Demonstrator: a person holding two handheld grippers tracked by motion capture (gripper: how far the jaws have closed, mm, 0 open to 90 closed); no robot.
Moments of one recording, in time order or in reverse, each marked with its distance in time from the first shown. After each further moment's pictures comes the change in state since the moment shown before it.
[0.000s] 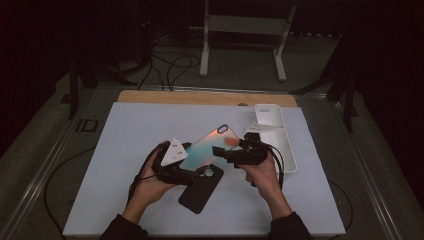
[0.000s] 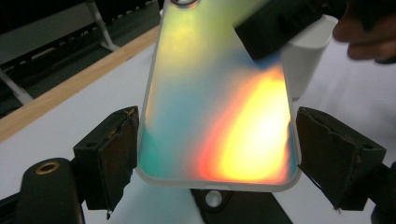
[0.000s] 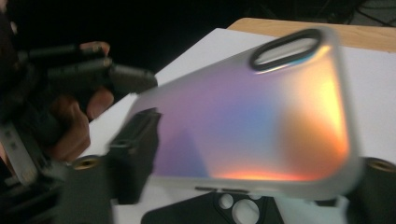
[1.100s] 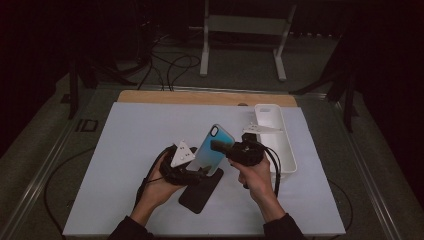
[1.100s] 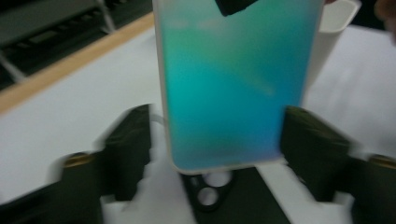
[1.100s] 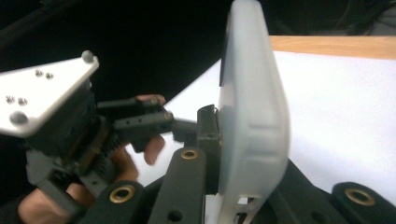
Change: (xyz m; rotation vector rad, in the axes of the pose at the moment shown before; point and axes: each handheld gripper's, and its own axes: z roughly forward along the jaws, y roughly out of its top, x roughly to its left) left arm -0.005 -0.008 0.022 0.040 0.022 -0.048; right arm 0.016 0.000 0.005 -0.071 0.060 0.018
